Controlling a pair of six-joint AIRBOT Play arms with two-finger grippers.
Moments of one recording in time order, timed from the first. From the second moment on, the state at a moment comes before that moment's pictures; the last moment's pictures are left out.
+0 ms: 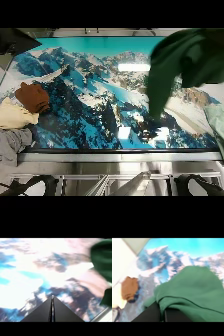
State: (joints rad) left arm 0.19 -1.25 1.71 0.70 -1.45 -1.24; right arm -0.33 -0.97 1.42 -0.46 1.31 1.11
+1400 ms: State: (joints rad) left arm -0.16 -1.55 1.03 0.69 -1.46 -1.14; right arm -0.01 -1.45 1.18 -0.94 1.29 1.17
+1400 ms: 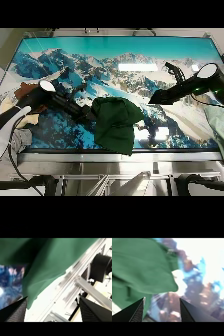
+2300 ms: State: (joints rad) left arm -0.32 -1.52 0.99 0.71 -1.23 -1.12; right arm 0.05 -1.68 1.13 -0.63 1.31 1.00
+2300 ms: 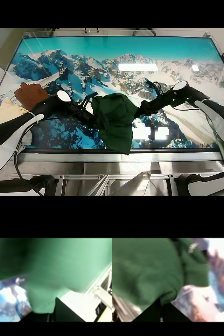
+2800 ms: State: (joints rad) left arm 0.11 -1.07 1.49 0.71 -1.41 -1.19; right arm -0.39 -1.16 1.39 -0.35 1.21 0.97
